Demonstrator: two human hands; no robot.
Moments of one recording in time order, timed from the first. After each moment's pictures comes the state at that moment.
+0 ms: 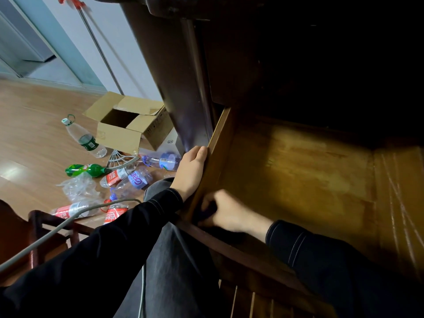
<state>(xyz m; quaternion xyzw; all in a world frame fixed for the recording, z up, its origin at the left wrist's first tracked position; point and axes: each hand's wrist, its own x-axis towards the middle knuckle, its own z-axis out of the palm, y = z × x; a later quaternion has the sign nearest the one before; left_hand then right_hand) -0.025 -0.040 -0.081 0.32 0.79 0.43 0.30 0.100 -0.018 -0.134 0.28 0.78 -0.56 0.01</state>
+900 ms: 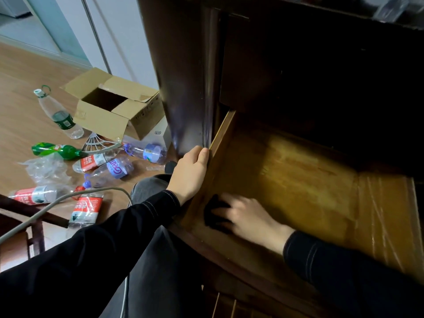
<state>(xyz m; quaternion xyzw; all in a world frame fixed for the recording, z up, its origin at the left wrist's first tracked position) -0.036 -0.038 -0.097 0.37 0.79 0.42 0.25 0.146 0.019 -0.154 0.11 0.98 -0.15 0.04</state>
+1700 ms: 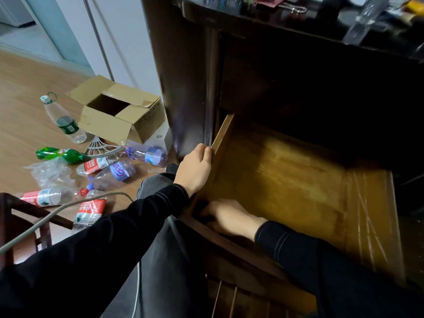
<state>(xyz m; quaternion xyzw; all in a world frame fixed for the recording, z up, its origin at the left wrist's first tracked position) -0.032 -0.041 -0.092 0.40 0.81 0.37 0.22 0.106 -0.010 -0.143 0.19 0.94 -0.26 0.15</state>
